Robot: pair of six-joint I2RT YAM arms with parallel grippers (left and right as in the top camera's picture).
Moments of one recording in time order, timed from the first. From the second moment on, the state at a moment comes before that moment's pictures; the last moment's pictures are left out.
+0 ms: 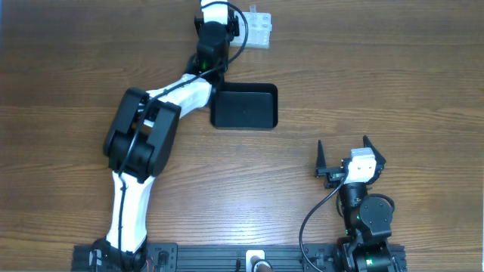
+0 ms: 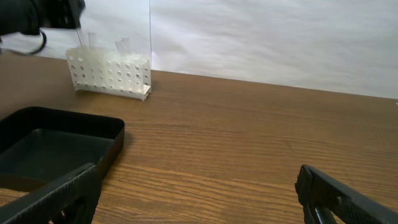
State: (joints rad) left arm -0.43 2.28 1.48 0.84 -0.41 -0.06; right arm 0.13 0.02 0.01 -0.07 0.06 -0.08
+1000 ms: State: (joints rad) left arm -0.53 1.86 1.49 -0.14 -0.41 -0.17; right arm 0.13 0.02 0.01 -0.07 0.06 -0.08
